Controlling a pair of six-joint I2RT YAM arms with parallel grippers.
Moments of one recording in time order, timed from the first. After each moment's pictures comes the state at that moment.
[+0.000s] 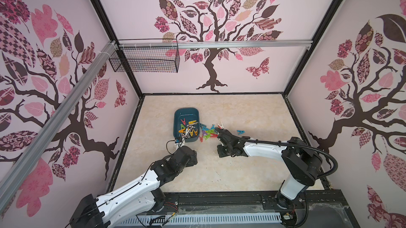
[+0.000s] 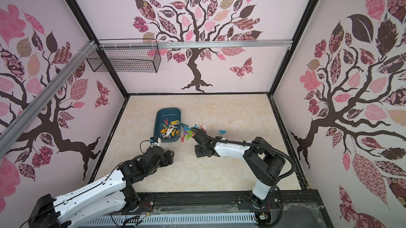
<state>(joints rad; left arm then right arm) -0.79 0.84 0.47 -0.47 -0.33 -0.86 0.86 1.70 0.99 -0.31 0.04 0.57</state>
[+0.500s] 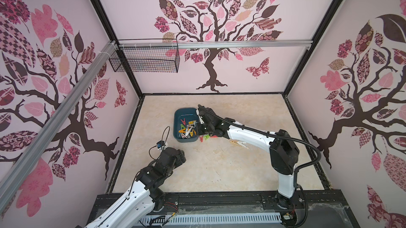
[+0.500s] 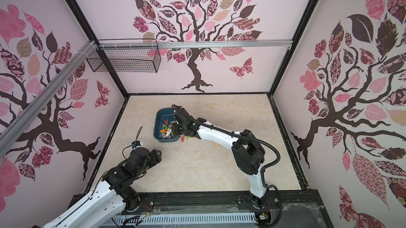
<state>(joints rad) -0.62 0.62 0.41 -0.62 -0.29 -0.96 0.88 2.00 1.63 -0.35 -0.03 0.57</state>
